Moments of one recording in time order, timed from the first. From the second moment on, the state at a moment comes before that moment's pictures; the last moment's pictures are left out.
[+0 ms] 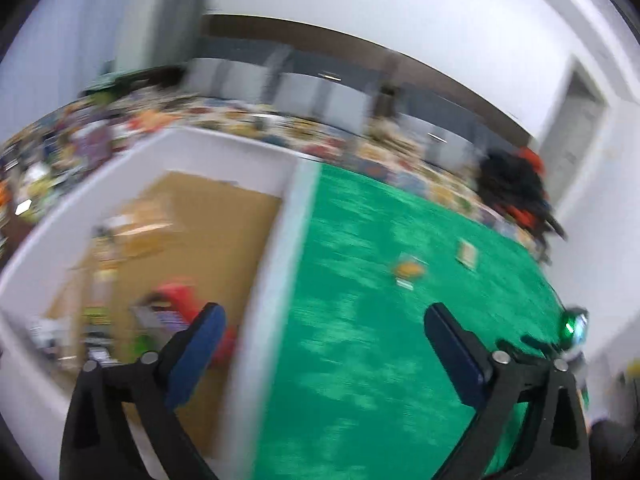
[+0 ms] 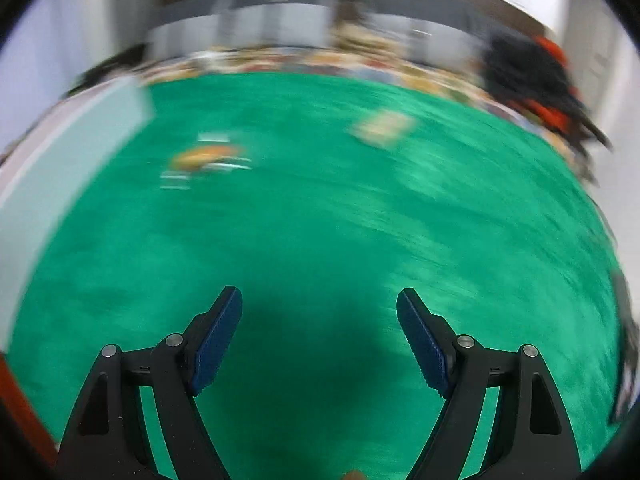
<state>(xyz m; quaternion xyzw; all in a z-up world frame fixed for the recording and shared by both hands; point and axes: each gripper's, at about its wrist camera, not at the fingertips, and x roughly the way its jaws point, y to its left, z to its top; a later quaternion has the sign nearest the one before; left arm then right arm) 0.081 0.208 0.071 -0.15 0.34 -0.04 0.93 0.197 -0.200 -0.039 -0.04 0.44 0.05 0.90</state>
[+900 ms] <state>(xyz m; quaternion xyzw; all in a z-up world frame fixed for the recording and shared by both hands) 0.229 0.036 -0.087 0.03 0.46 -0.08 0.89 0.201 -0.313 -0.076 0.03 0.45 -0.04 0.89</state>
